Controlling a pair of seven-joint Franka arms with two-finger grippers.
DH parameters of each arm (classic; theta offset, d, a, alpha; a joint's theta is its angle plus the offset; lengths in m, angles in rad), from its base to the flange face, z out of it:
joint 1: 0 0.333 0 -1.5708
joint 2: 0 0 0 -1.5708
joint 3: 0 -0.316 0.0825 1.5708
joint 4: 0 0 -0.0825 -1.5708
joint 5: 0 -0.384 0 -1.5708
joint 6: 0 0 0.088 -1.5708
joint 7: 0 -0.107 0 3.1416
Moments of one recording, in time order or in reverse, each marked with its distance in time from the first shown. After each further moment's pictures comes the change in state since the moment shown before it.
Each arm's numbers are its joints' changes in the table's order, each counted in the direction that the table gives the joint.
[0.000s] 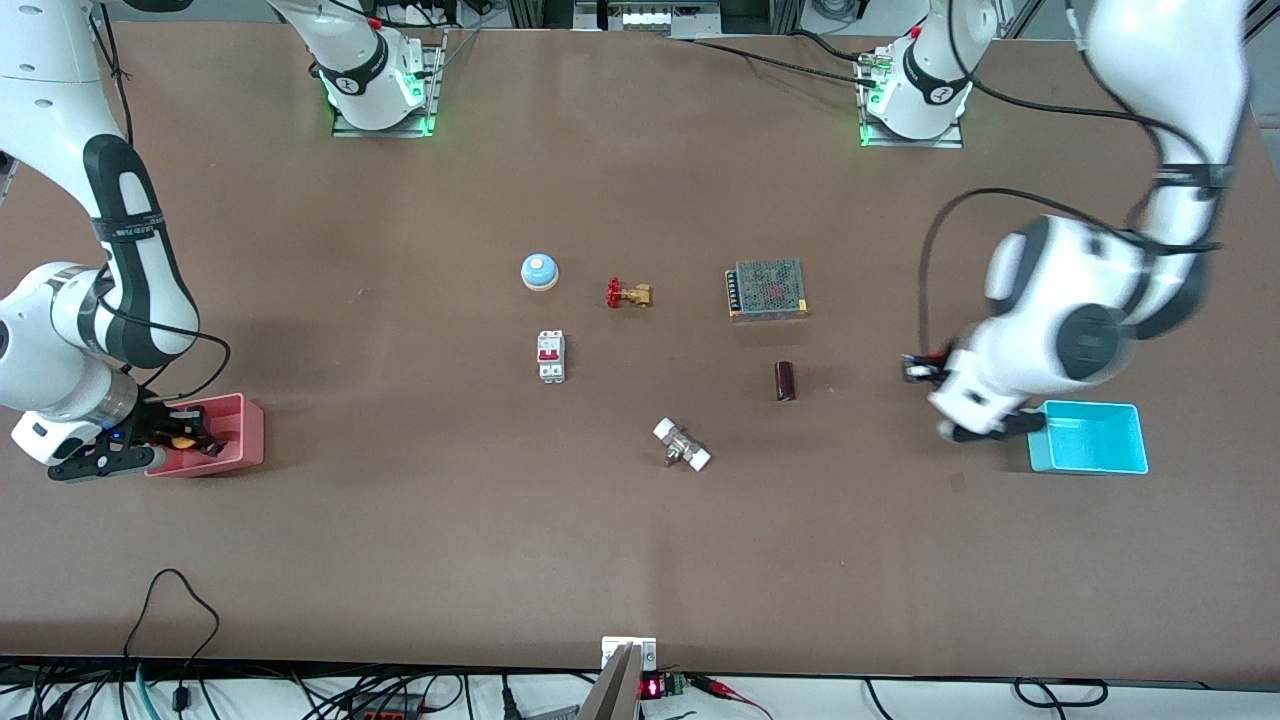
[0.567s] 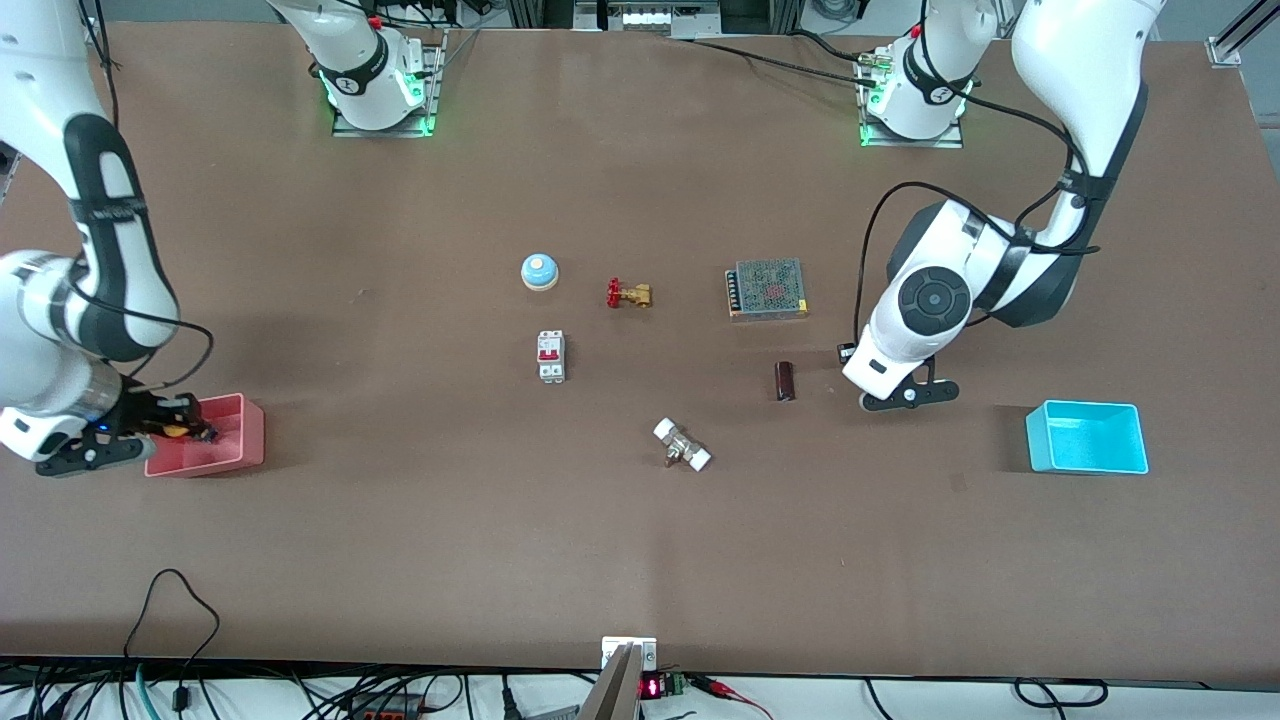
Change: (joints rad) left arm -0.078 -0.005 -0.006 0.230 -0.117 0.289 0.173; right arm 0.000 -0.104 0.000 -0.025 0.000 -0.232 0.044
